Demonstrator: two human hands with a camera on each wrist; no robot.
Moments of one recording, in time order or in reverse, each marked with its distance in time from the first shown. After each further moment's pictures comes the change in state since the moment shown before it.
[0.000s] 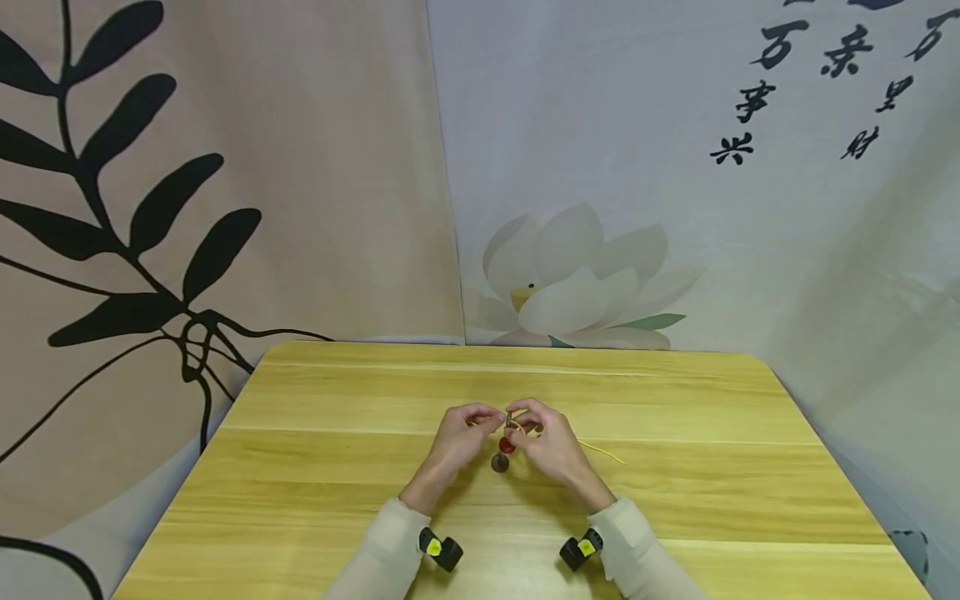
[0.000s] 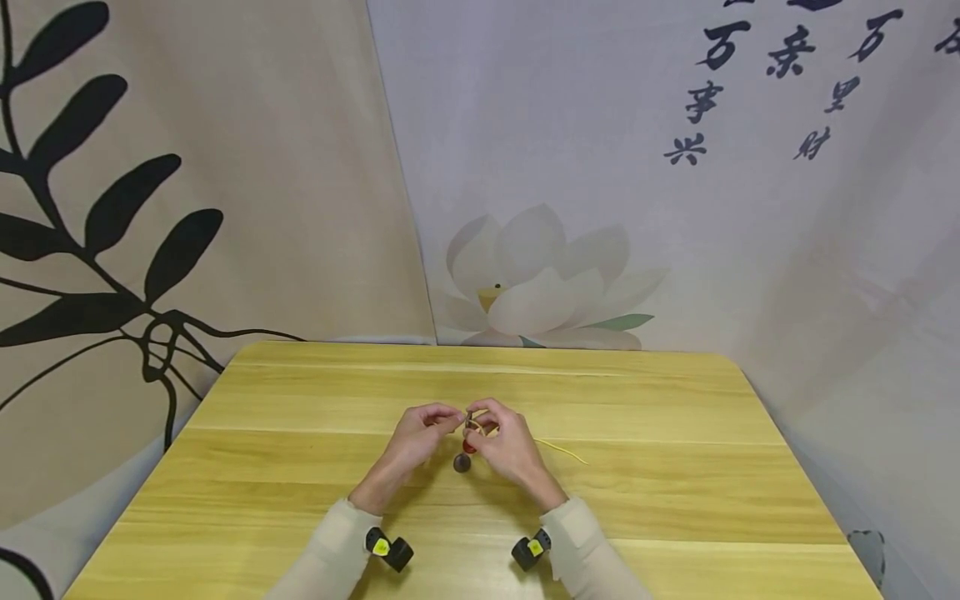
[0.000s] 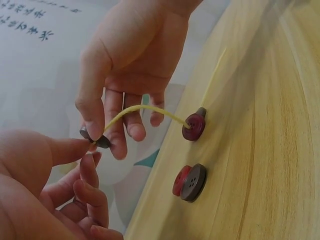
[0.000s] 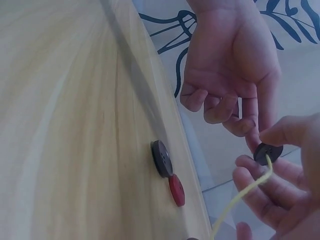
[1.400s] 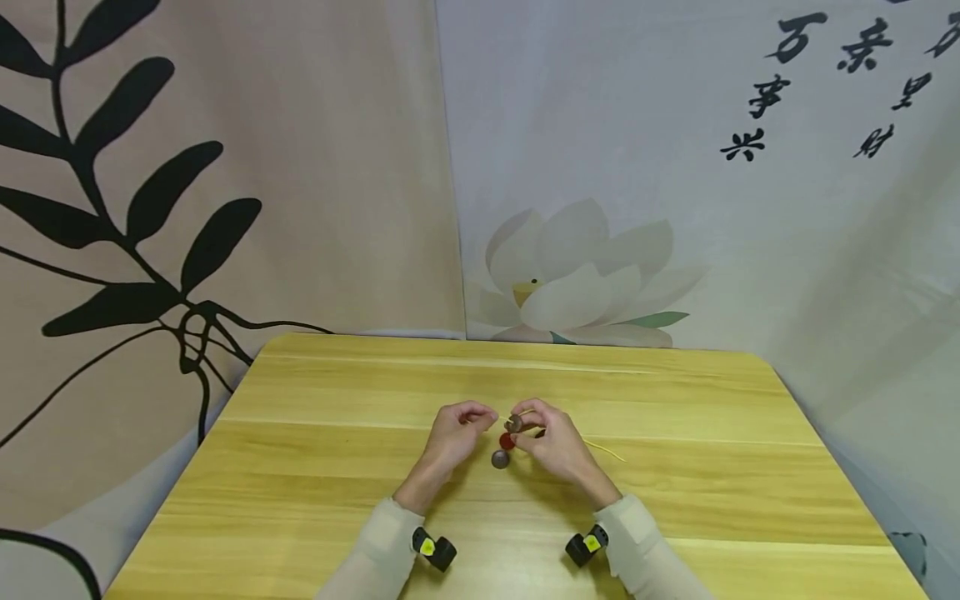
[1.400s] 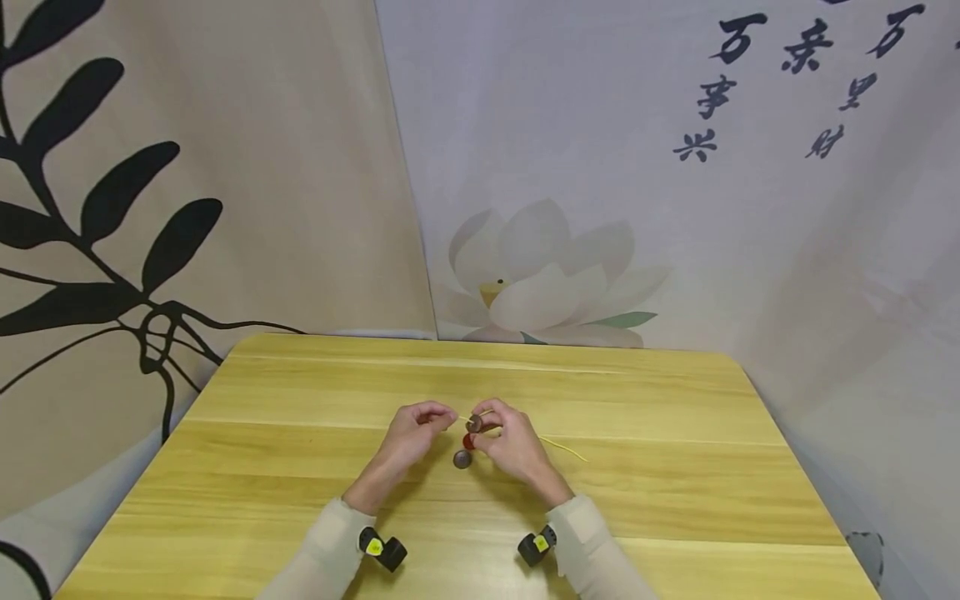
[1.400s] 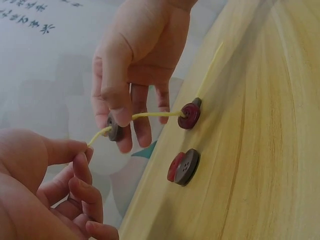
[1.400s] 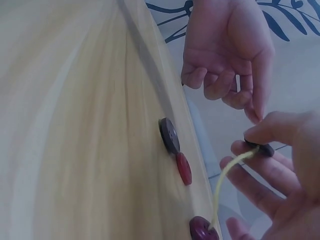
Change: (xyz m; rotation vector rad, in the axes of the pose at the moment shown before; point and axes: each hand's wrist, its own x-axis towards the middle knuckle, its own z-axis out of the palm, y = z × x) left_hand 0.000 -0.009 -0.007 0.001 0.017 0.010; right_hand -0.001 0.010 -0.006 0.017 -0.101 0.024
